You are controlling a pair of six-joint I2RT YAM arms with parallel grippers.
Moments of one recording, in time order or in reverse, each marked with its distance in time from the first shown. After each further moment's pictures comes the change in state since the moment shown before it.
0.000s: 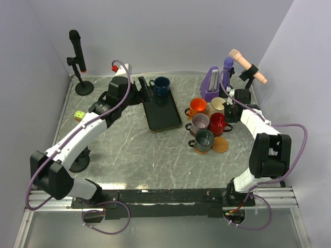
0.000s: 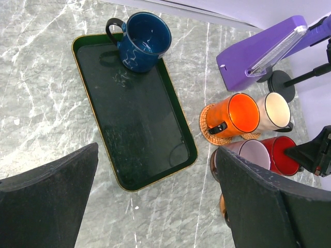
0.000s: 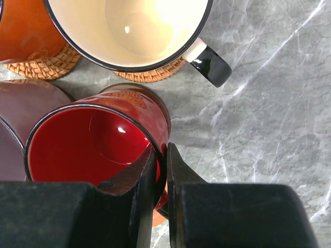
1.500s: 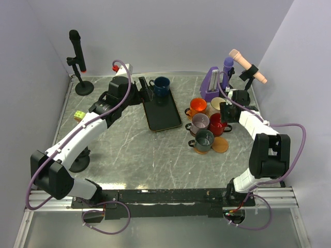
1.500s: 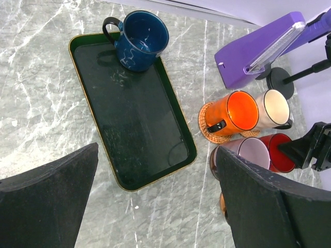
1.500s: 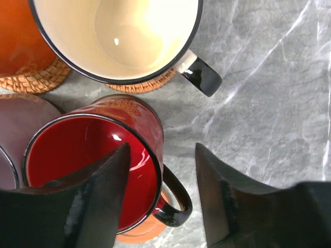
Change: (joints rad) left arm 0.000 0.003 0.000 0.004 0.013 0.007; right arm 0.017 -0.001 -0.035 0.074 0.066 0.004
